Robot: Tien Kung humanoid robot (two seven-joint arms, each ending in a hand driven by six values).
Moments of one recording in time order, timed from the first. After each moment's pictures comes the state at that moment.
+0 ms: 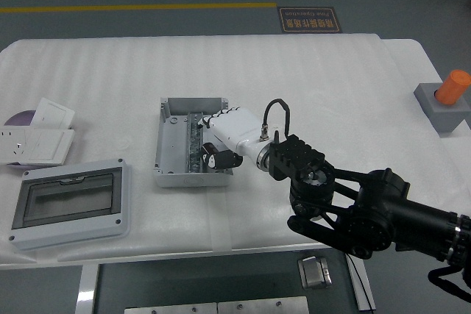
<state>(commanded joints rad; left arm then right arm) 0.09 0.26 -0.39 -0.26 0.54 0.04 0.04 0.73 -0.17 0.39 1.30 -2.03 -0.07 -0.40</state>
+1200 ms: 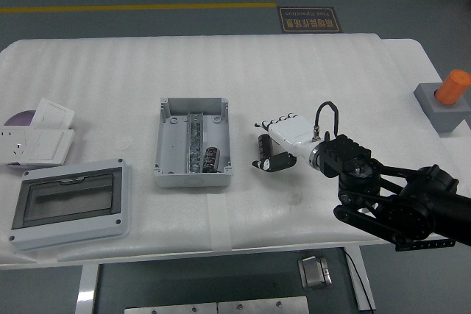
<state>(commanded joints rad) 0.09 0.26 -0.40 -0.26 0.54 0.05 0.03 0.76 -0.35 0.26 1.19 -1.89 -0.10 -0.34</state>
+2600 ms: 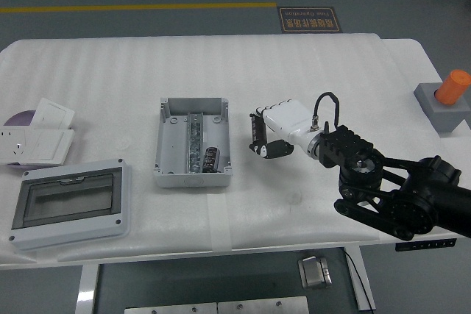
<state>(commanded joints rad) 0.09 0.26 -0.41 -0.27 0.55 0.05 0.03 0.79 -0.36 0.31 1.24 -1.99 -0.17 -0.33</state>
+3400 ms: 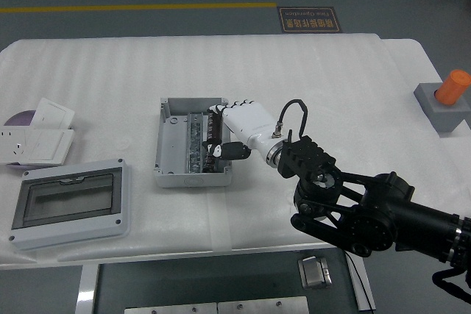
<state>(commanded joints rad) 0.10 0.26 -0.39 -0.26 0.54 0.05 0.04 0.72 -0.18 0.37 1.23 -1.98 -0.23 -0.39</state>
